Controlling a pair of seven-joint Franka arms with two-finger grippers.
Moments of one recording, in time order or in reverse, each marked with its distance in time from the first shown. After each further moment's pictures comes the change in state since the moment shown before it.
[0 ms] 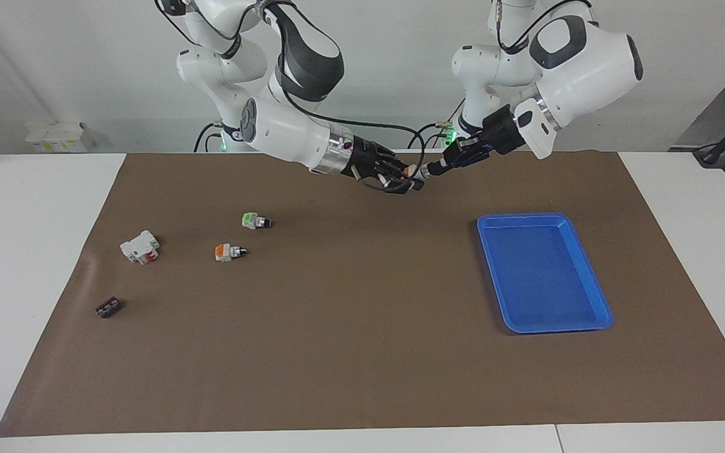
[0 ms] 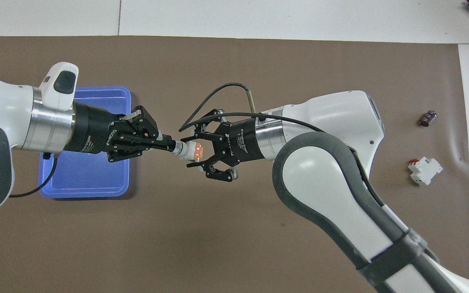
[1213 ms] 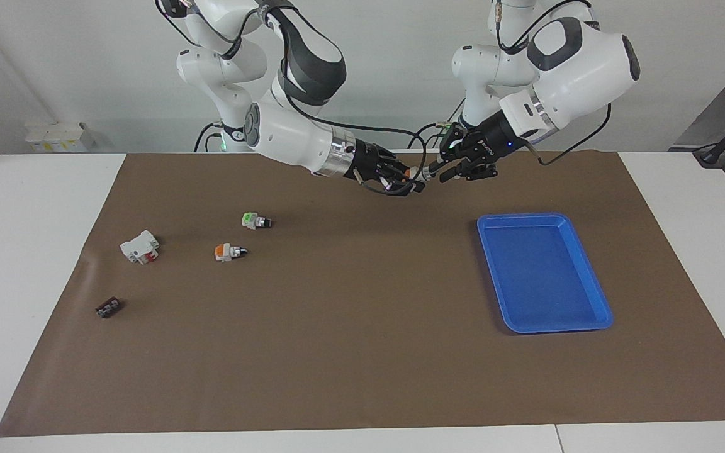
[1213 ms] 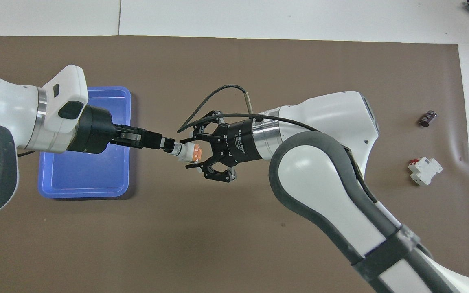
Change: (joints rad) left arm 0.000 0.005 -0.006 0.001 0.035 0.005 0.763; right arm 0.004 0.015 0.003 0.000 0.000 0.001 0.000
